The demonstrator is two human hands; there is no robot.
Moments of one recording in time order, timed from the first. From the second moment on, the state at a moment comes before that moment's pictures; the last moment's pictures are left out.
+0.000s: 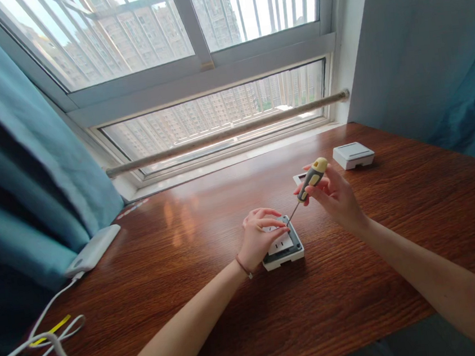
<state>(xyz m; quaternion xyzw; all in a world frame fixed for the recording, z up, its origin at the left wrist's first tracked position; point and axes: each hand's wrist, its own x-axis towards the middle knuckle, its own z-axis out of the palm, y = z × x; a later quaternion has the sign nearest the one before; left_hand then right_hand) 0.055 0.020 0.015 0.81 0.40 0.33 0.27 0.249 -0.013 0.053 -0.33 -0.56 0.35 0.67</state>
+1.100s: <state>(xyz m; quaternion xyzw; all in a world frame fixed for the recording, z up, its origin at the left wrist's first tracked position) 0.057 0.019 0.003 0.81 0.31 0.38 0.33 0.243 -0.006 0.140 -0.48 -0.80 0.09 0.36</state>
